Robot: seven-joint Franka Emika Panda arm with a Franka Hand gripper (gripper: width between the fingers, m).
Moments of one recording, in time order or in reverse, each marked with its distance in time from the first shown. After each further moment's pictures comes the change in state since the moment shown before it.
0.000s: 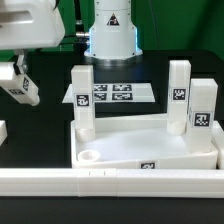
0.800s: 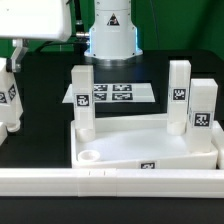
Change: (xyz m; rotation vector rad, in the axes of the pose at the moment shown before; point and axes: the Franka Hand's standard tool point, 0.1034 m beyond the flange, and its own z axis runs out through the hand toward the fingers) arm 0.030 -0.005 -0.020 -0.136 0.498 -0.003
